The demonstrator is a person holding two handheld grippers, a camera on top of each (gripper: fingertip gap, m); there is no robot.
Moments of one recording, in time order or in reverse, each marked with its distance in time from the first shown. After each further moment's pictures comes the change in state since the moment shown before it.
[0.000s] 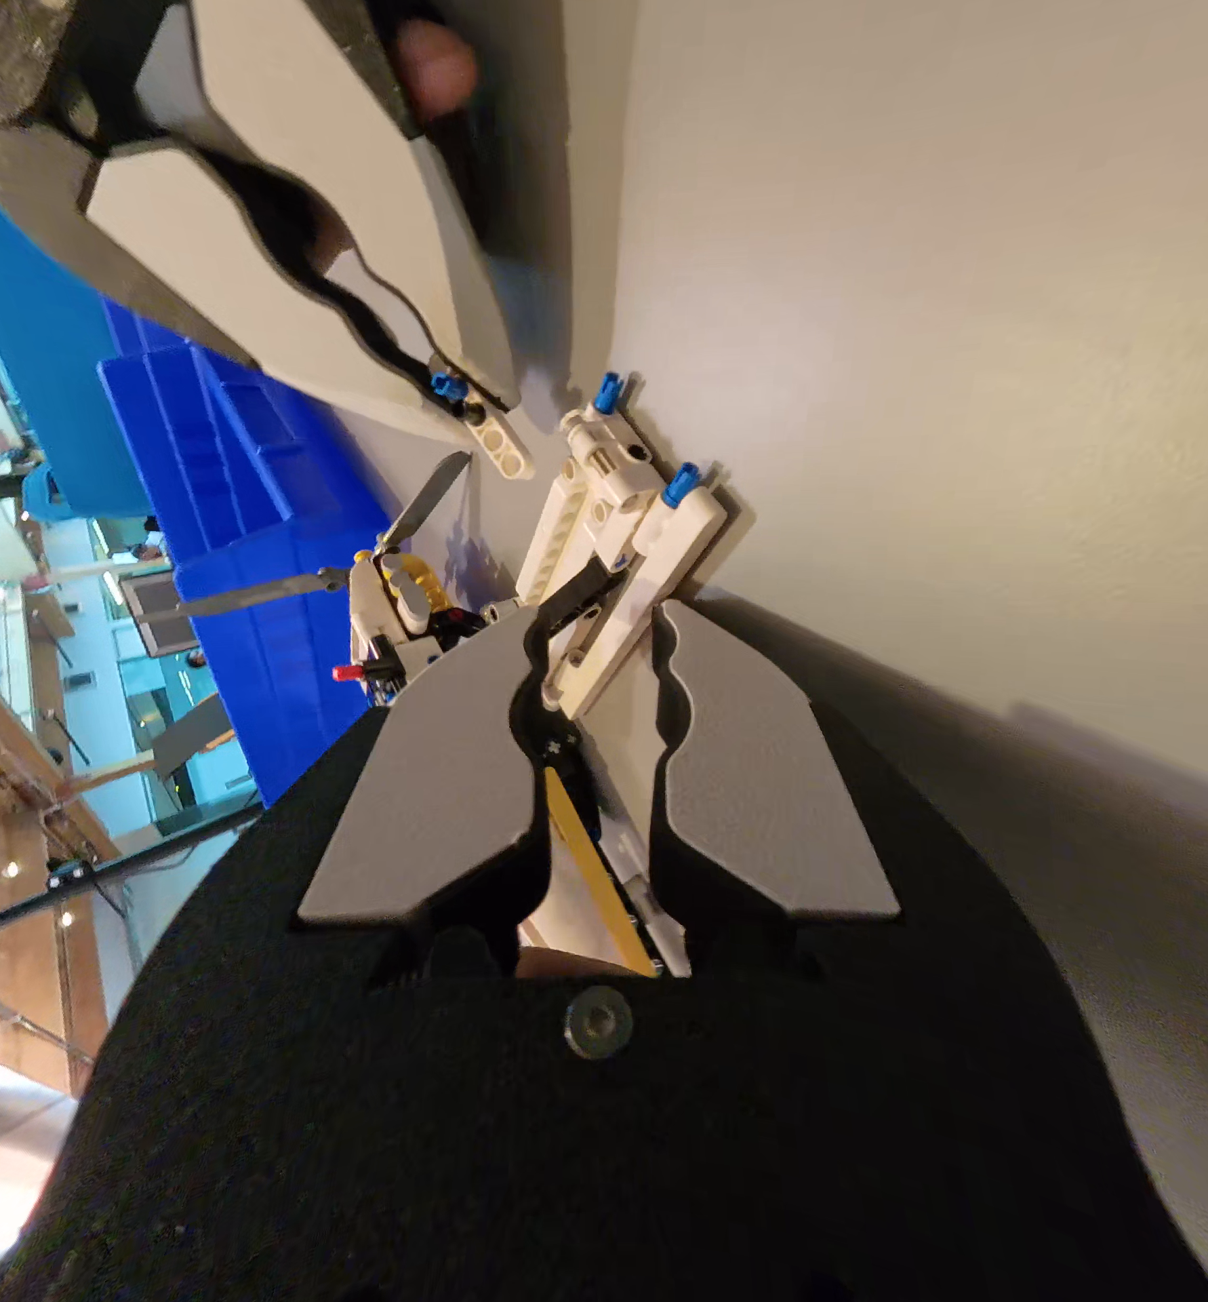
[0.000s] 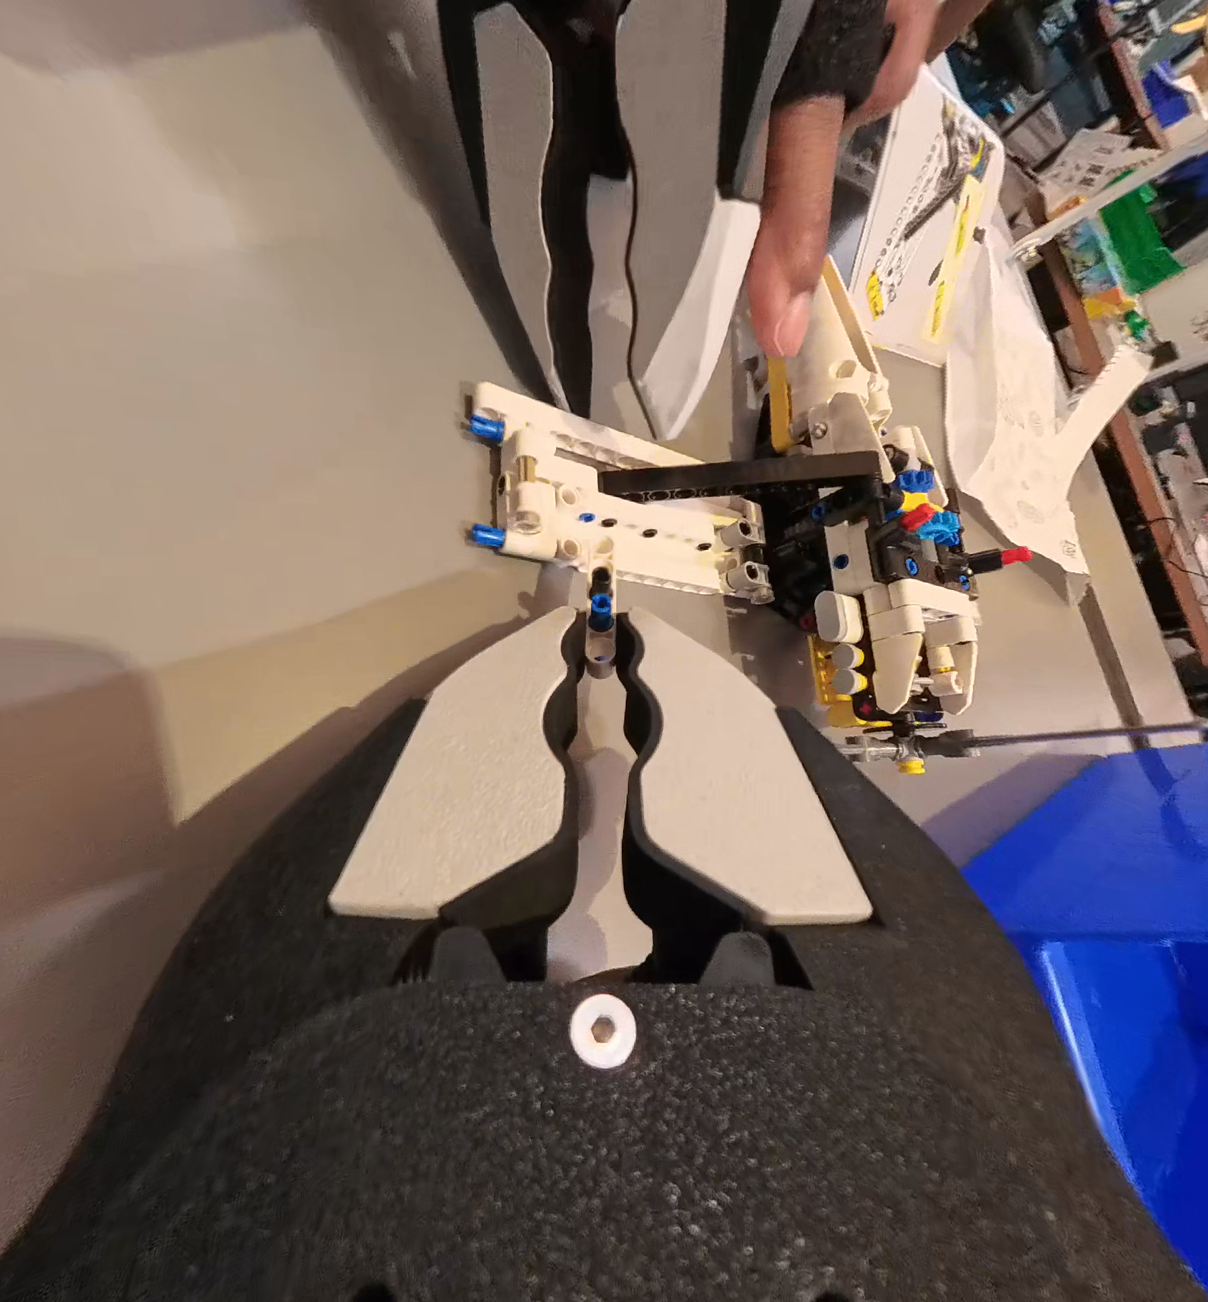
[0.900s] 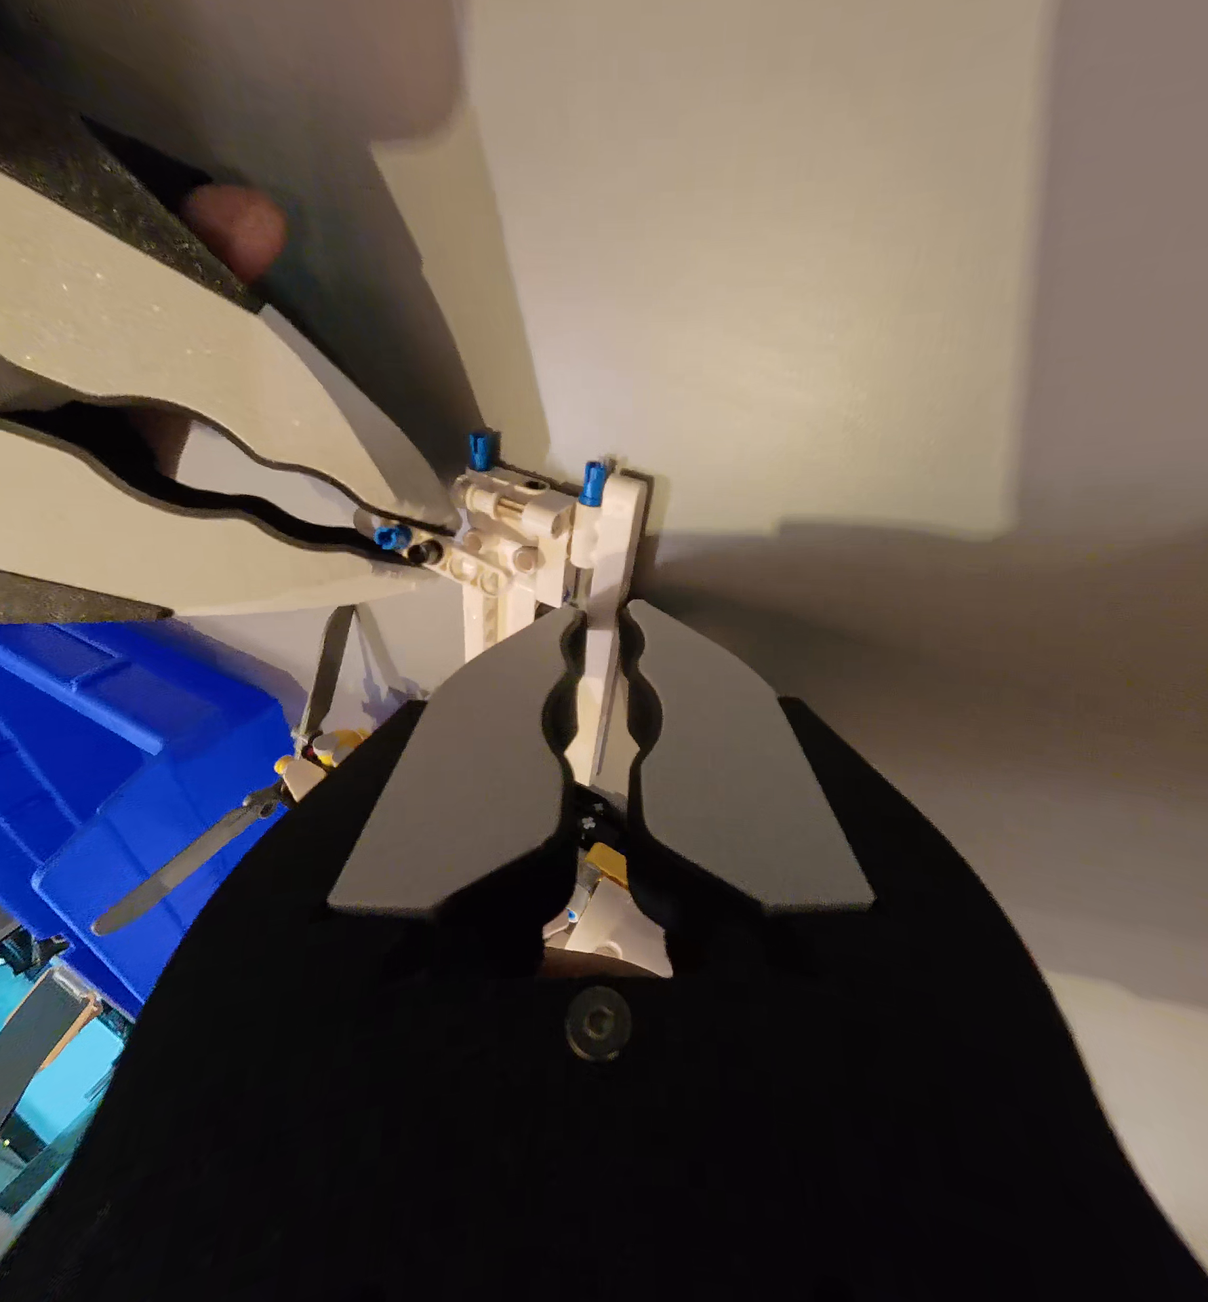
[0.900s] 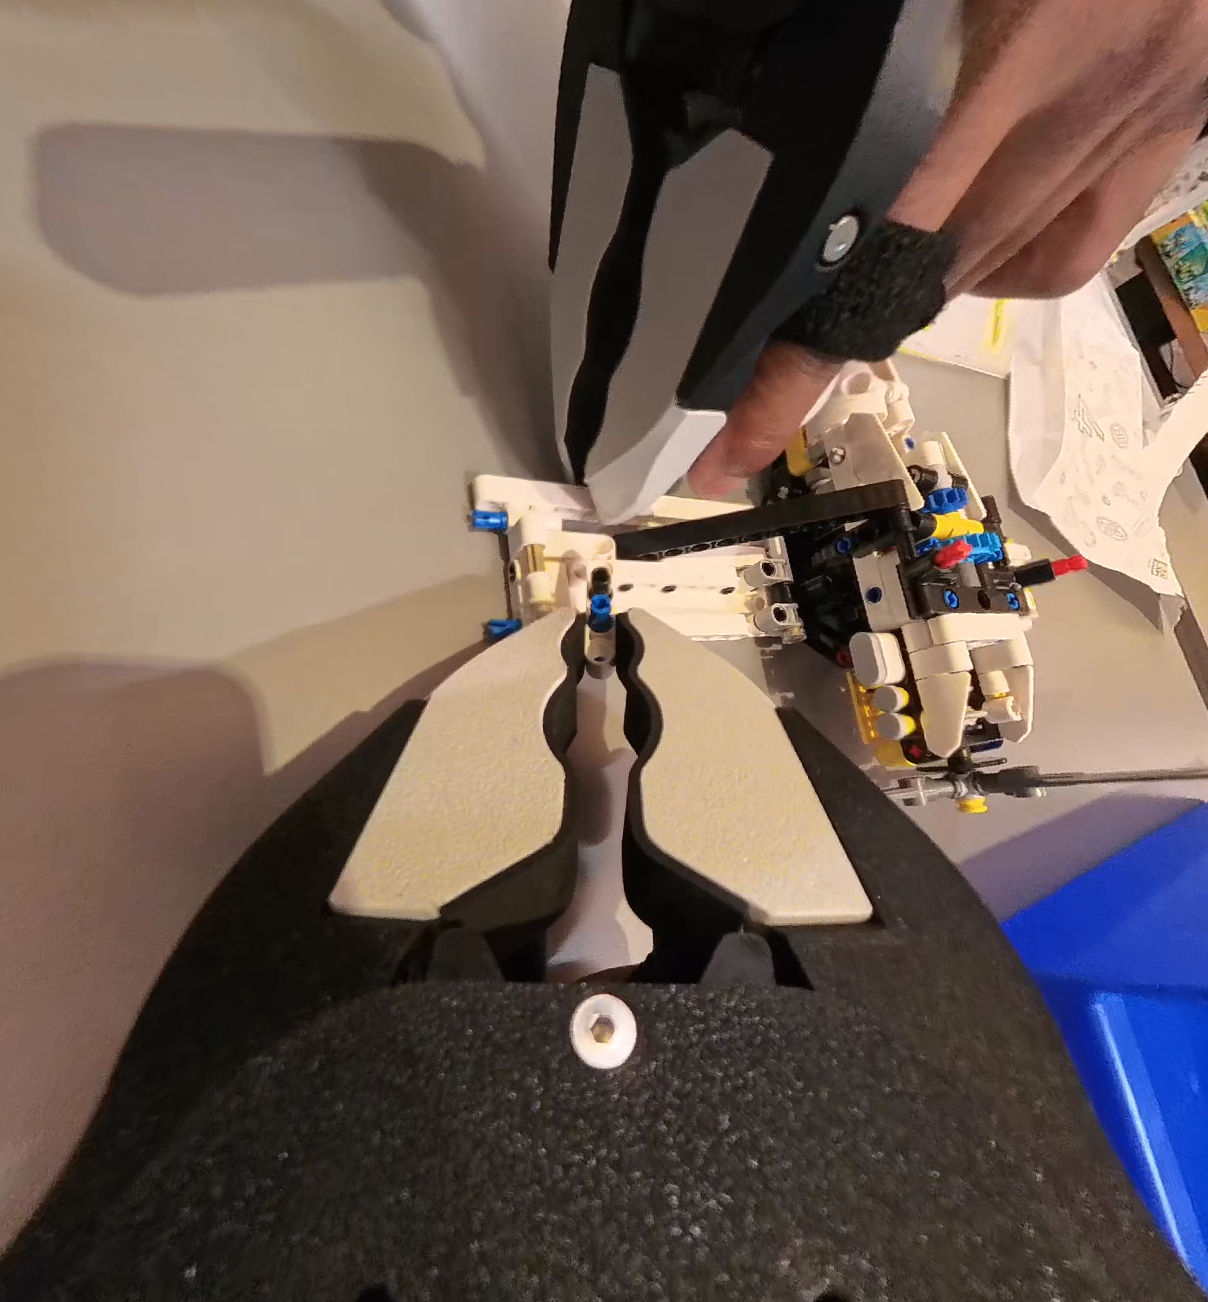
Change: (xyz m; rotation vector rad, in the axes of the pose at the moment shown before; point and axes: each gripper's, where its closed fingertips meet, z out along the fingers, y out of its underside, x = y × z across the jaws) left arm 0.002 -0.016 0.018 0.085 0.449 0.206; right arm -0.001 0.000 0.000 0.053 -0.115 0.043
